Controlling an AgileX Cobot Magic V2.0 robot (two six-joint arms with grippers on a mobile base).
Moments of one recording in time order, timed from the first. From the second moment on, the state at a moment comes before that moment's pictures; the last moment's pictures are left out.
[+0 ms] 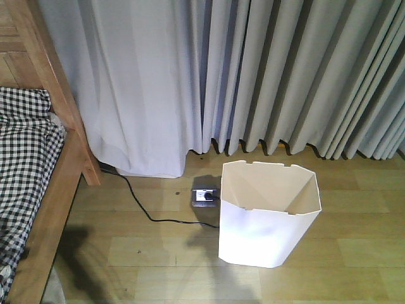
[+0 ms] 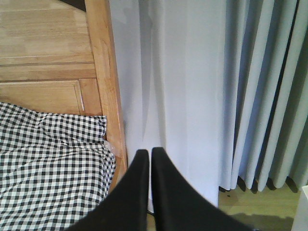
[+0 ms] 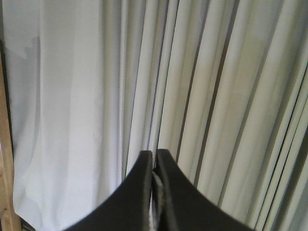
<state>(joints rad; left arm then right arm) 0.07 -0.01 0.03 0.02 0.22 0.00 0.02 0.08 -0.24 0.40 0.31 -0.50</state>
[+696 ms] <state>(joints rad) 0.07 -0.01 0.03 0.02 0.22 0.00 0.02 -0.01 0.01 0.08 0.09 -0.26</state>
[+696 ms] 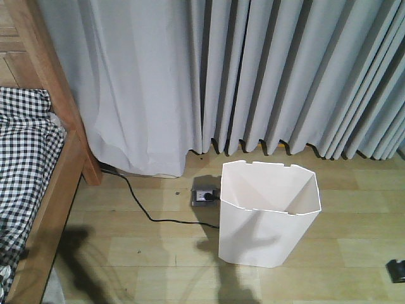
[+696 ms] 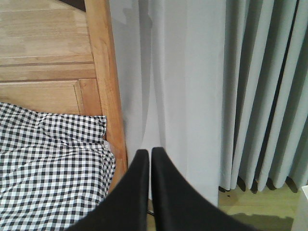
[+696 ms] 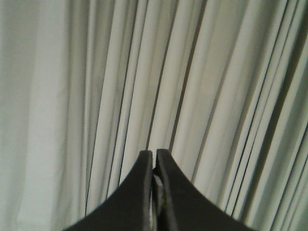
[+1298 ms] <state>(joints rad) 0.07 -0.01 0.03 0.02 0.22 0.00 0.02 -0.01 0.03 0.04 0.09 -0.08</state>
